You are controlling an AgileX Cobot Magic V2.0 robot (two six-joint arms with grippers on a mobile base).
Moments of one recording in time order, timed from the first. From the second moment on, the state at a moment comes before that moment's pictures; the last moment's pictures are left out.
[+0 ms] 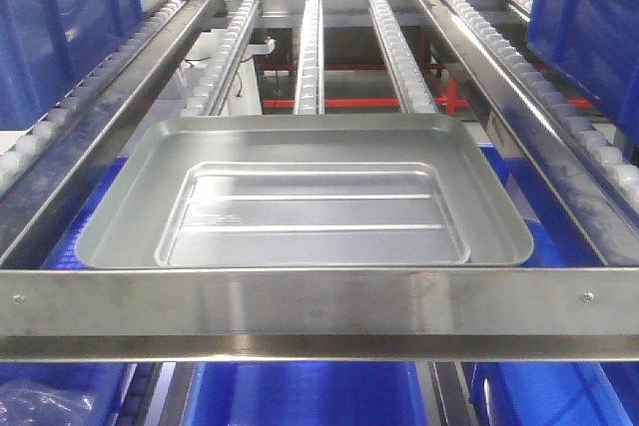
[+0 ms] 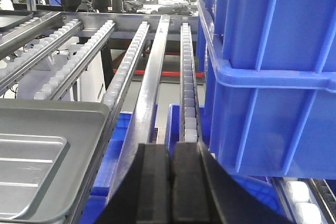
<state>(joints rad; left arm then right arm) 0.00 -0.01 0.03 -0.02 -0.02 -0.04 0.00 -0.01 0.03 -0.02 -0.01 0.04</state>
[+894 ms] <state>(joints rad) 0.00 -0.01 0.03 -0.02 -0.02 -0.04 0.00 -0.01 0.03 -0.02 -0.01 0.04</state>
